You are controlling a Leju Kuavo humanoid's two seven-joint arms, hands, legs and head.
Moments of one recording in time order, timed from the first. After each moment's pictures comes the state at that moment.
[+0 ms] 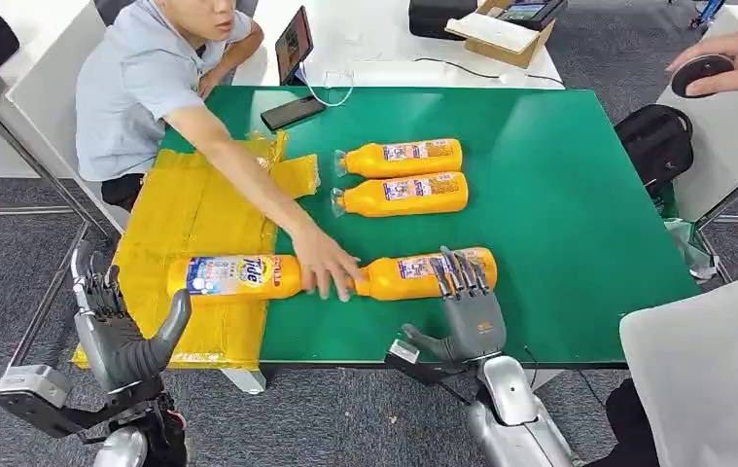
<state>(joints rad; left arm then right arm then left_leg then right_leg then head) 0.11 -0.18 -0.18 -1.75 0.03 0.42 -0.62 -0.21 0.04 0.08 -0.96 1.38 -0.69 -0.25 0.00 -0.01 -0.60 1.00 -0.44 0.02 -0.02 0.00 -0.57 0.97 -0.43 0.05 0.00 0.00</state>
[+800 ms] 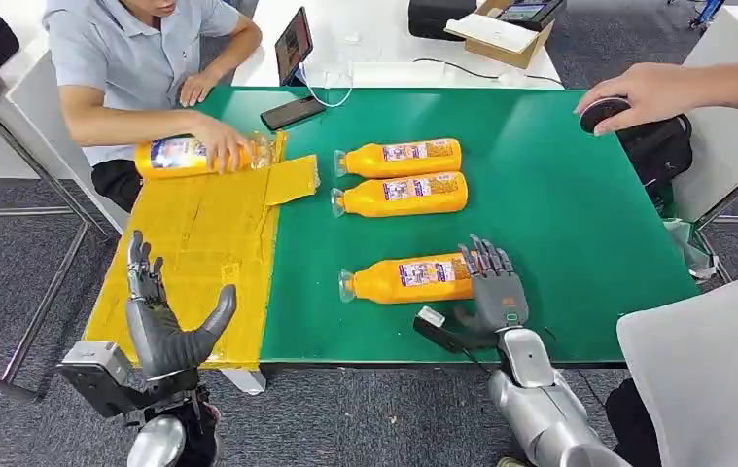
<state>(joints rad) 0.03 -0.17 -0.31 -1.64 -0.02 0.50 -0.58 -0.45 -0.02 0.05 -0.57 1.38 -0.70 -0.18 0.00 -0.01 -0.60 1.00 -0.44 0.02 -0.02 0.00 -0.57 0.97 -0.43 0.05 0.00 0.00</state>
